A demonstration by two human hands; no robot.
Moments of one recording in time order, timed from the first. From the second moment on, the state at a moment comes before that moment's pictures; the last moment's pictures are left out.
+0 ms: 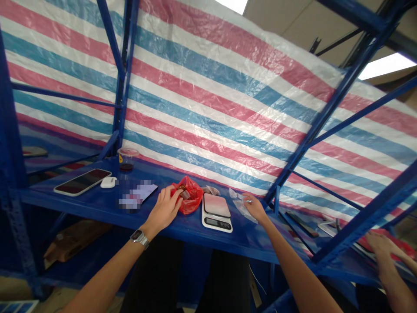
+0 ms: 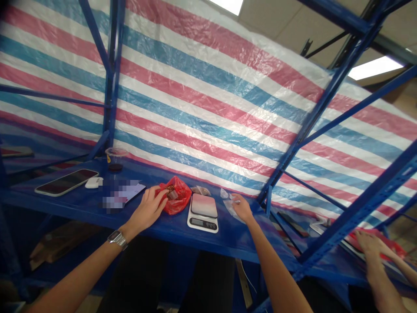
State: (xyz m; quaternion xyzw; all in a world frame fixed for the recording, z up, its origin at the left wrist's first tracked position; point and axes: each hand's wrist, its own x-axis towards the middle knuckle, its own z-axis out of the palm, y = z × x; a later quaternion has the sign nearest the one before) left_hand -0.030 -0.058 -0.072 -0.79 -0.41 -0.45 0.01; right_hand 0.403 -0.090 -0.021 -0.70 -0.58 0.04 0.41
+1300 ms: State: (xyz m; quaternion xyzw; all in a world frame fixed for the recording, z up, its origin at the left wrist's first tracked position) left_hand 0.049 -0.097 -0.011 -0.87 -0.26 -0.40 -0.10; right_hand 0.216 -0.136 0.018 -0.50 -0.69 0.15 0.49
